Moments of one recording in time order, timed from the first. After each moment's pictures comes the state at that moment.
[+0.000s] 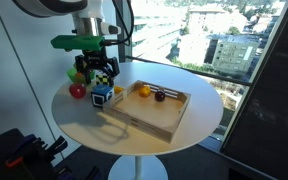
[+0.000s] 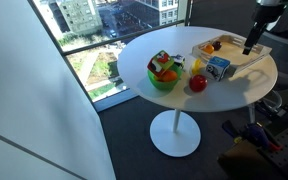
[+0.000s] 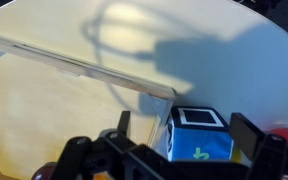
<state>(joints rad) 0.00 -0.22 -0.09 -2.57 -0.09 2.32 -0.37</state>
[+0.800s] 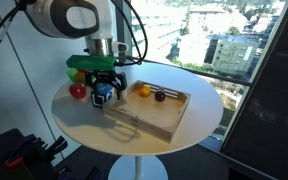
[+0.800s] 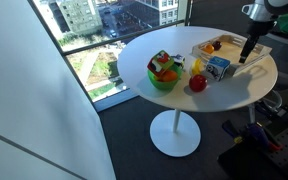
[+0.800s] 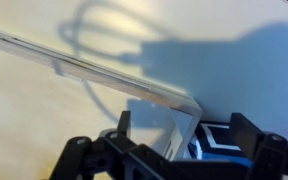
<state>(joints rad) -0.03 -0.06 -0.11 -2.56 -0.09 2.46 -0.46</state>
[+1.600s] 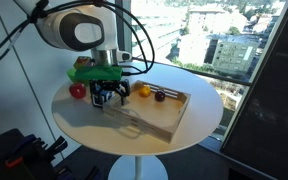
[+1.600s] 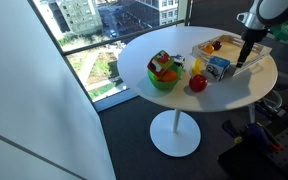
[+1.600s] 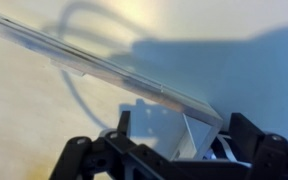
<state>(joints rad) -0.04 0.04 -0.11 -2.54 -0.08 2.56 -0.54</state>
